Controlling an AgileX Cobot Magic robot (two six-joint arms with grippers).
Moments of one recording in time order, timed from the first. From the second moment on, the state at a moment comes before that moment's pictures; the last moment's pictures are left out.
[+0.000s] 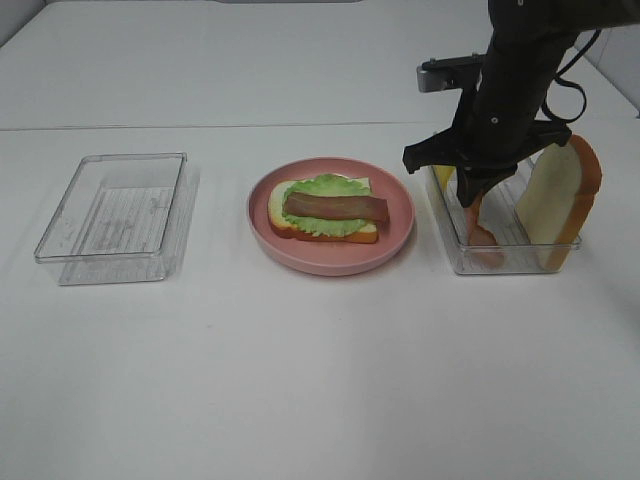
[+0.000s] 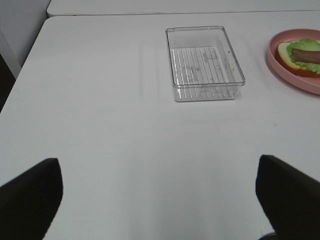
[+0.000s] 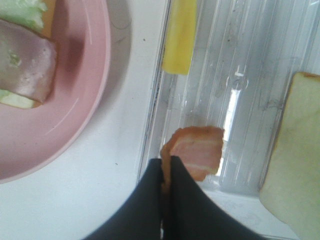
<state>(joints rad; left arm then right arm) 0.03 0.00 -0.52 -0.01 1.08 -0.01 0.31 2.02 -1.48 -0.05 0.88 0.13</state>
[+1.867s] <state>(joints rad) 0.03 0.00 -0.52 -0.01 1.08 -0.01 0.63 2.12 -1.66 0.14 0.52 0.13</state>
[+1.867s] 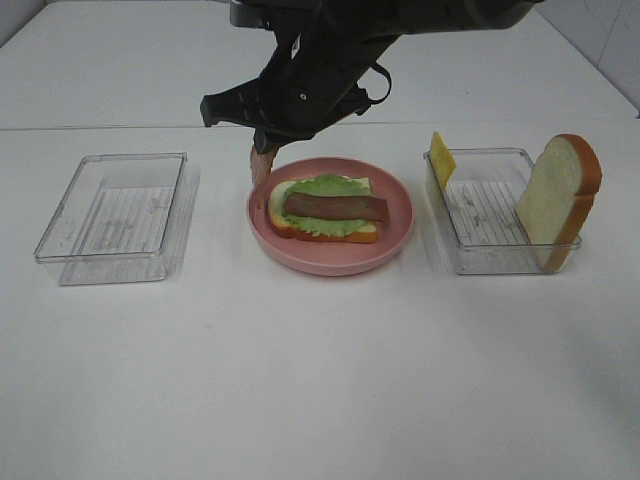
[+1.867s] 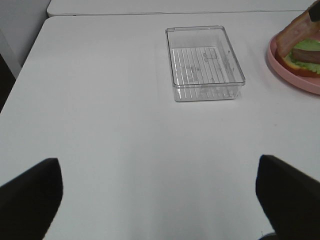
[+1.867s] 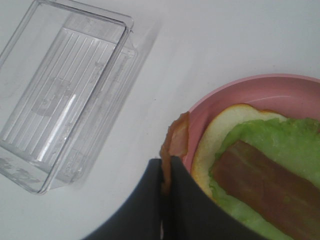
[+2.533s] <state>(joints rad) 0.03 0.00 -0.52 -0.01 1.08 -0.01 0.63 2.20 -1.66 -0.34 0.52 0.41</state>
